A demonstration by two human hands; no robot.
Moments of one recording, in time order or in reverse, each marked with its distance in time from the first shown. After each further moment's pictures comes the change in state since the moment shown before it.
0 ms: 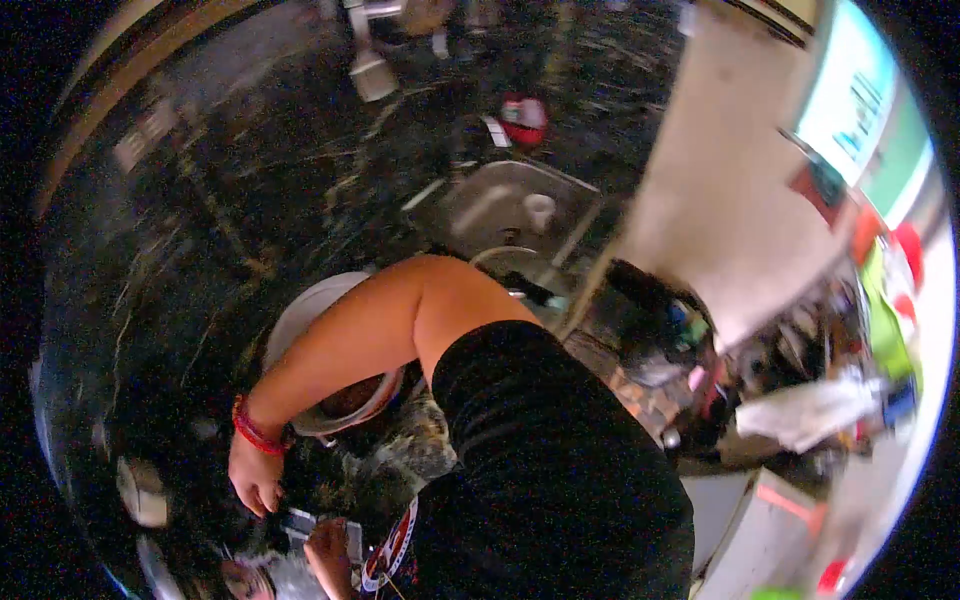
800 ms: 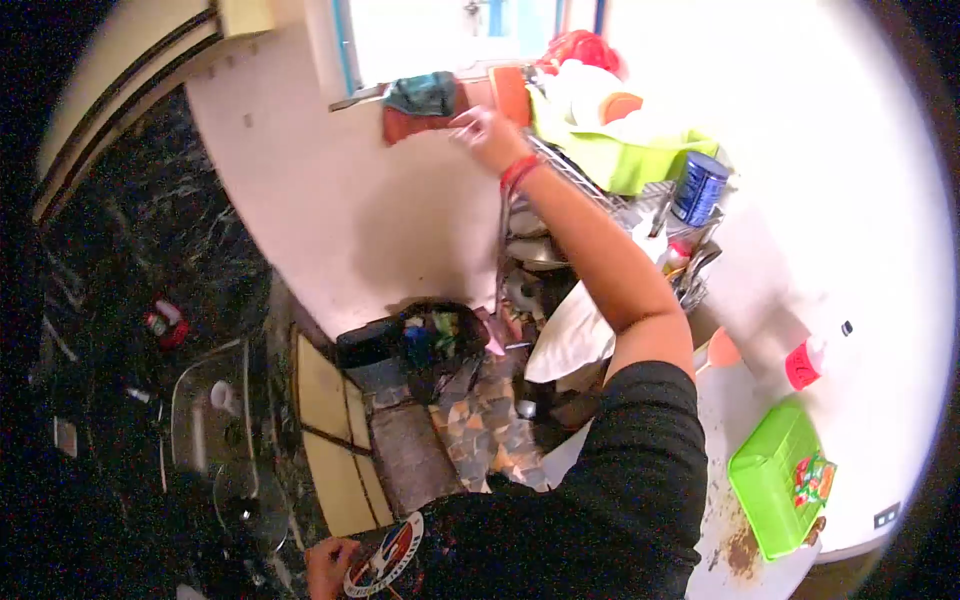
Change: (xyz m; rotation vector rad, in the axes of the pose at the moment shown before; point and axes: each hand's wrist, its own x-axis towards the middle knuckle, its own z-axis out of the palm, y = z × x) left_hand -0.063 0.305 0.371 0.327 -1.229 0.952; right_hand -0.696 -0.597 0.482 -1.084 2.017 2.059
